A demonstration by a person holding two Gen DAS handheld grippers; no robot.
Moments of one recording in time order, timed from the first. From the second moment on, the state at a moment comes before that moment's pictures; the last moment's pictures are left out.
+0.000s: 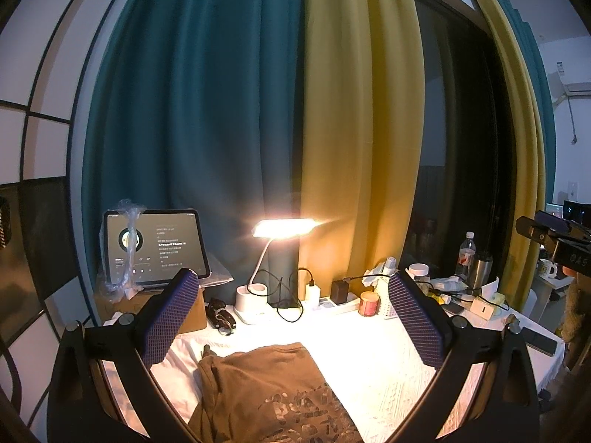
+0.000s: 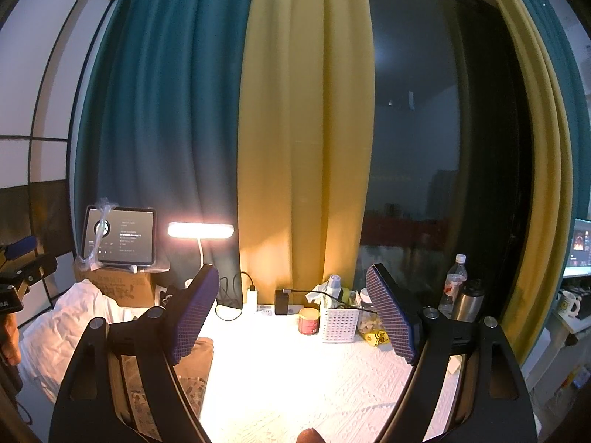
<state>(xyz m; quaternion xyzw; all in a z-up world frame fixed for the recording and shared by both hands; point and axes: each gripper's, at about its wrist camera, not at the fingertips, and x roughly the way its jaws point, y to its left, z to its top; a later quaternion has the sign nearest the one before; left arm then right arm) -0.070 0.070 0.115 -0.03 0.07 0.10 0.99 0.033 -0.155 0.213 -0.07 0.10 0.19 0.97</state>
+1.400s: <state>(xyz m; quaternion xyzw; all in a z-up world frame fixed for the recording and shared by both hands) -0.081 0.061 0.116 -0.04 0.06 0.11 0.99 0.027 -0.164 0.213 -0.06 0.10 0.18 0.98</state>
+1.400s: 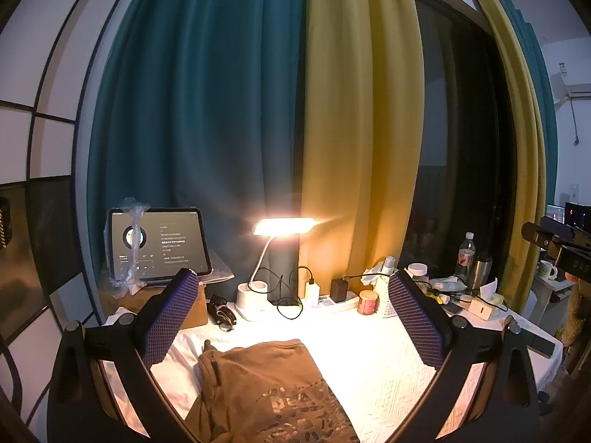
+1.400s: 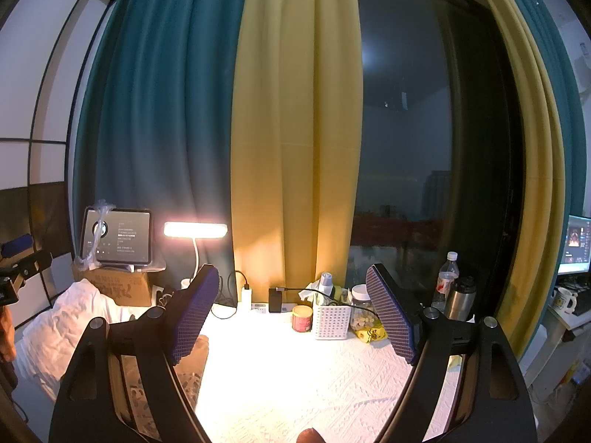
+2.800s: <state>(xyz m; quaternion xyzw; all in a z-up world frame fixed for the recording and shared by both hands) -0.079 0.059 0.119 -0.03 0.06 0.12 0.99 0.024 -0.166 0.207 -0.07 0.11 0.19 0.97</state>
